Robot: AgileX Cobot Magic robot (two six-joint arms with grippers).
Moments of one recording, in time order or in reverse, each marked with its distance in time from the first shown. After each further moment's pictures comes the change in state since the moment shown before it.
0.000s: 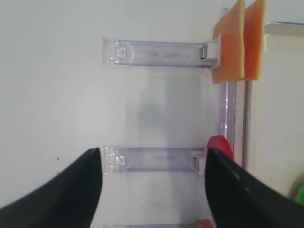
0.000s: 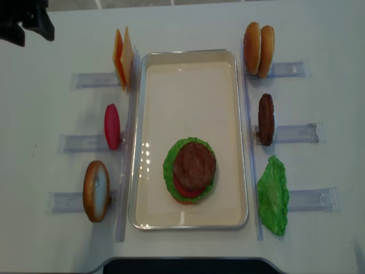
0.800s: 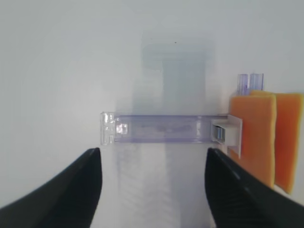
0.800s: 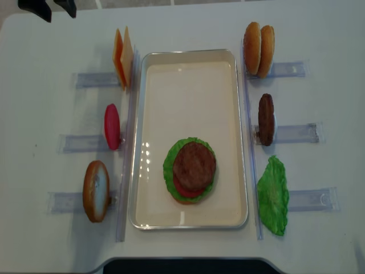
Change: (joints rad) left arm 0.000 0.418 -0.415 0.003 0.031 0.006; right arm 0.000 0.000 0.000 0.000 0.000 0.000
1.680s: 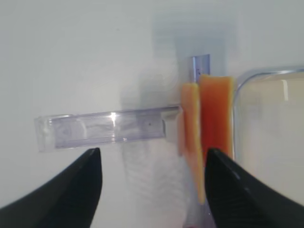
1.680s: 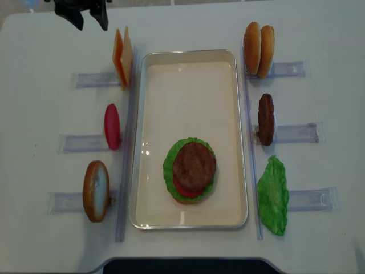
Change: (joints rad) left arm -0.199 0.061 -0.005 0.092 0.000 -0.087; right arm 0.000 0.000 0.000 0.000 -0.001 0.000
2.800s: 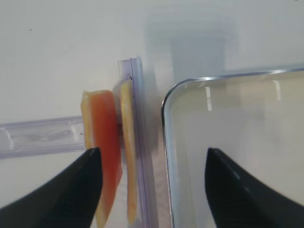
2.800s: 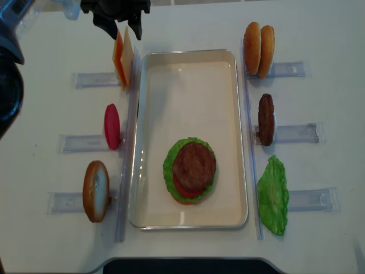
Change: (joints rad) left arm -0.139 0.044 0.000 0.023 -0.055 -0.152; right arm 0.000 0.000 0.000 0.002 0.000 0.000
